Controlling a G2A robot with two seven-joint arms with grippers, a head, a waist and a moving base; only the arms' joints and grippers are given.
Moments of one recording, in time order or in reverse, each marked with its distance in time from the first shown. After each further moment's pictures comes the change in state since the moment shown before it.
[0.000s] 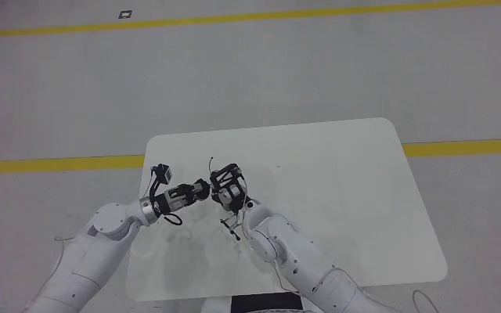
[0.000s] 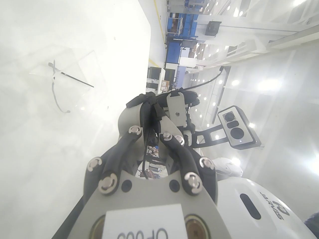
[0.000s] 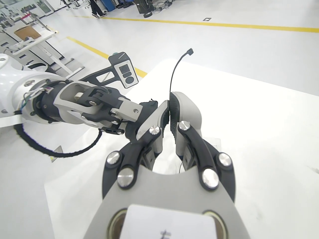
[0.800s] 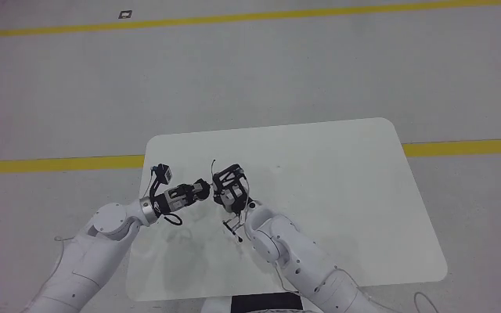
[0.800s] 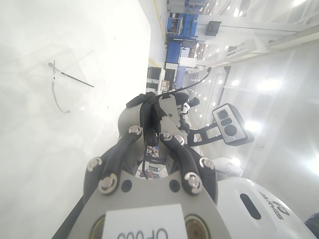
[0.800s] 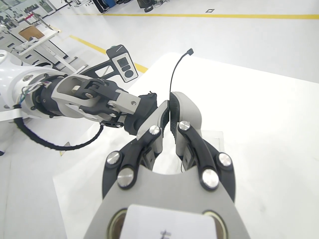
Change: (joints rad) left arm 0.000 0.000 0.000 0.000 0.000 0.000 0.000; right arm -0.015 0.005 0.018 -0.009 0.021 -0.011 0.034
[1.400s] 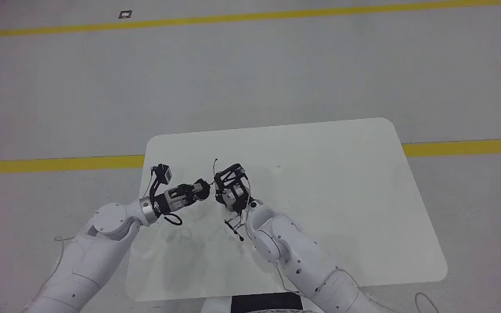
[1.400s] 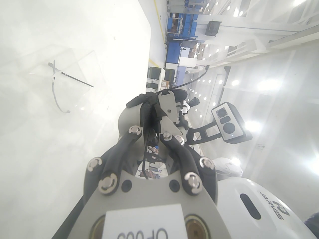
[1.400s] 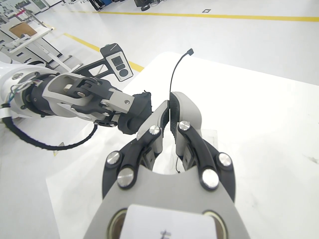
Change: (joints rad) left arm 0.000 0.000 0.000 0.000 0.000 0.000 0.000; right arm -0.001 0.002 0.003 -0.005 -0.003 -0.005 0.003
